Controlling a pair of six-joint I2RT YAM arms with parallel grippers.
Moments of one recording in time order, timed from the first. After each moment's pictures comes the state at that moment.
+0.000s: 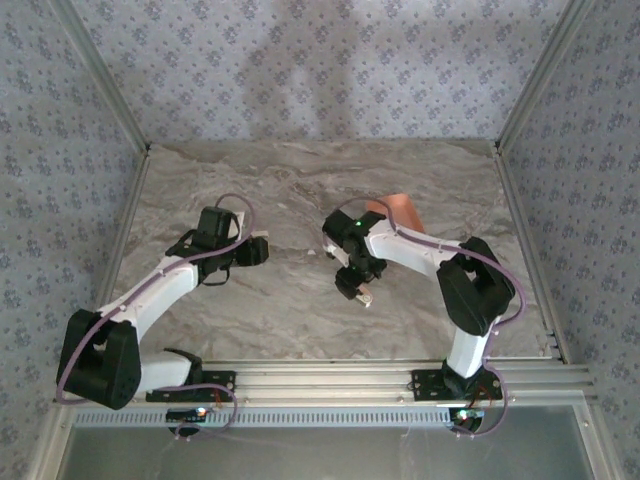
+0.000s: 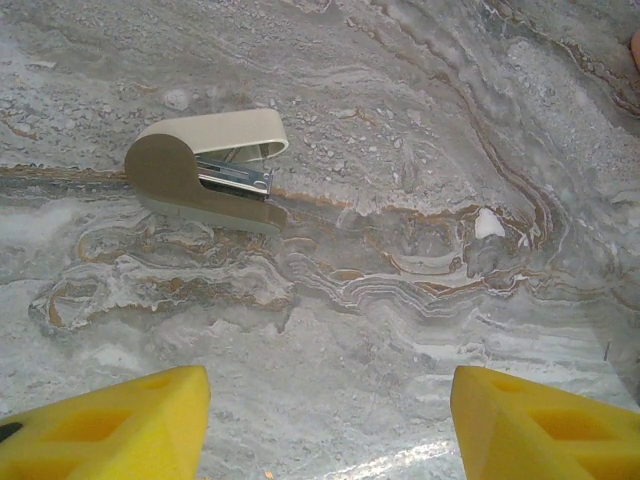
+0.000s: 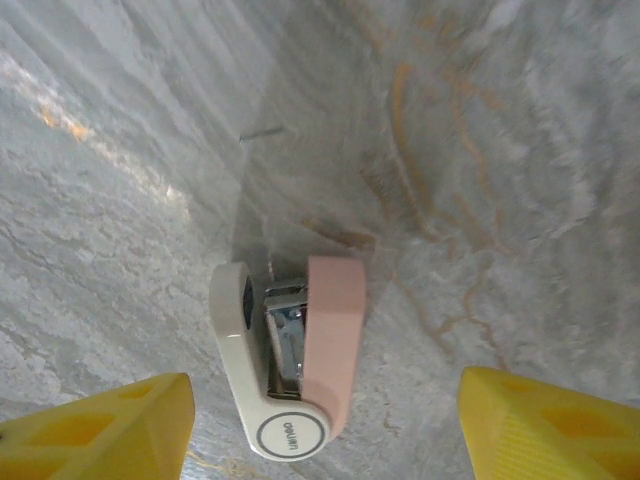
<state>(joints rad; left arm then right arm) -0.35 1.26 0.75 -0.37 0.17 -0.36 0.75 1.79 1.26 -1.03 0.04 -0.03</state>
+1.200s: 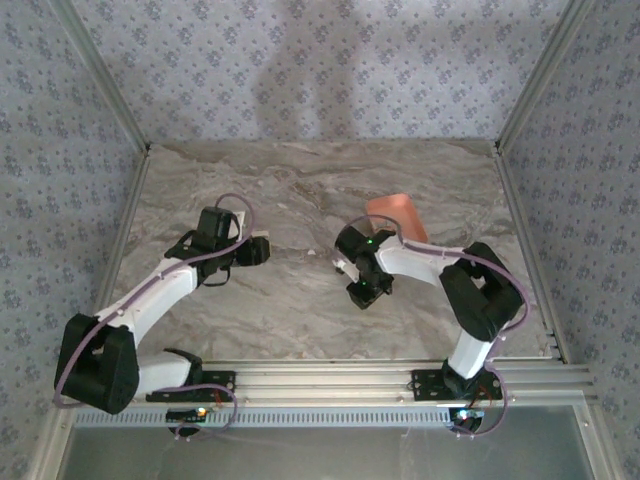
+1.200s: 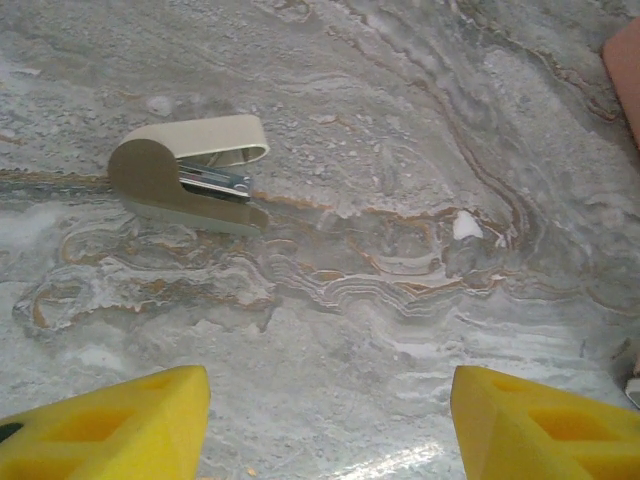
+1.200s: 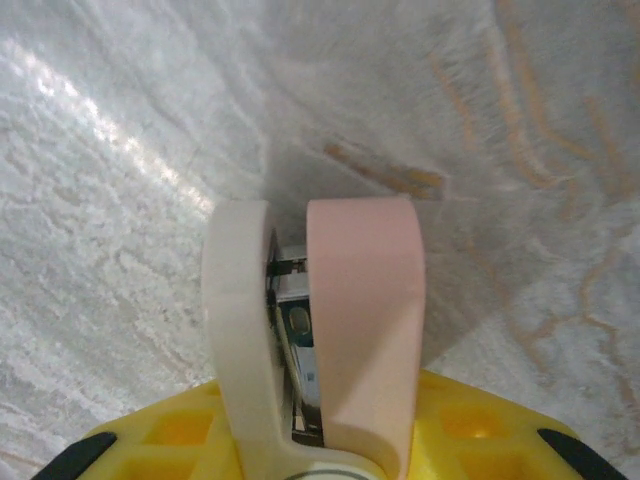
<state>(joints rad) -0.36 1.23 0.75 -0.37 0.19 -0.38 0.72 1.70 1.02 -0.82 -0.02 -0.05</state>
